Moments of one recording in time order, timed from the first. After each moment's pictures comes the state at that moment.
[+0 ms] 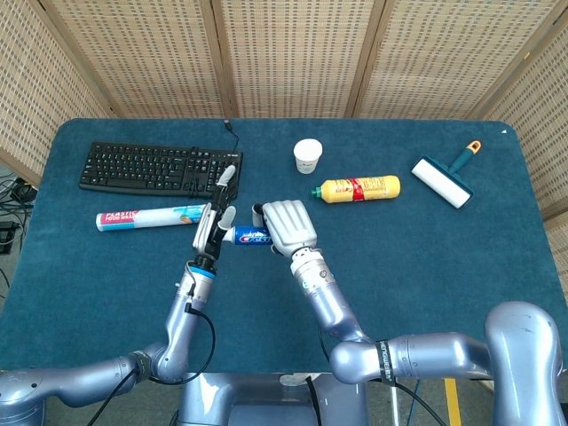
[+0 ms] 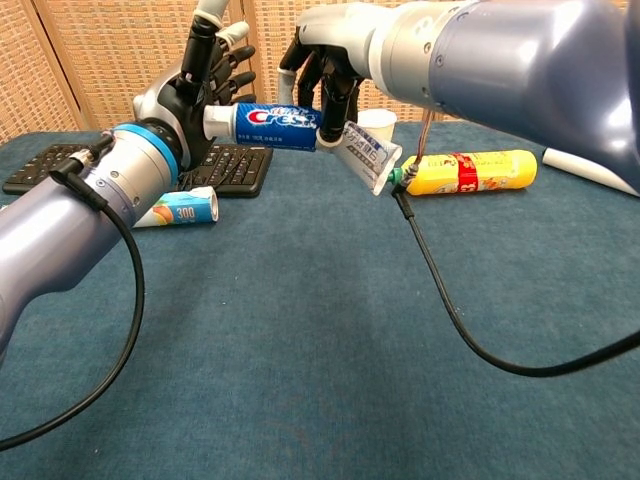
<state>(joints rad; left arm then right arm) -0.72 -1.90 -0.47 -1.41 1.19 1.09 -0.74 1.15 -1.61 0.42 -1.77 -0.55 1.16 -0.60</state>
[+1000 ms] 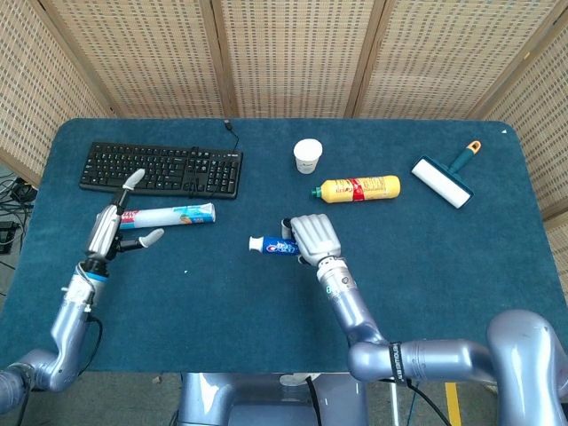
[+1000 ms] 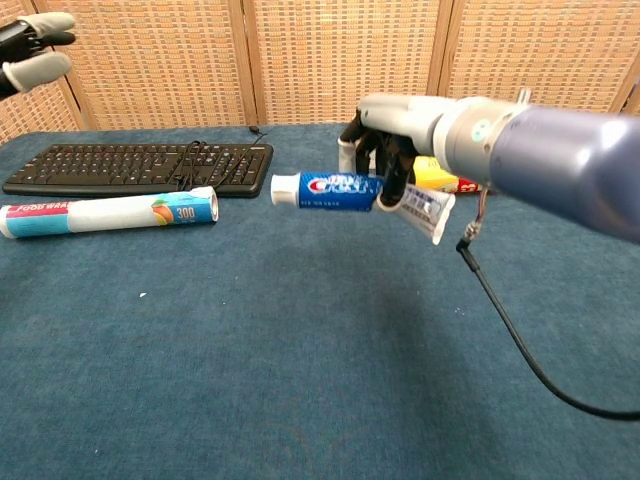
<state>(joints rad) -0.49 -1.43 -0.25 -1.38 1.40 1.20 -0.57 1.05 -1.63 0.27 -1.65 -0.57 1.15 -0.58</state>
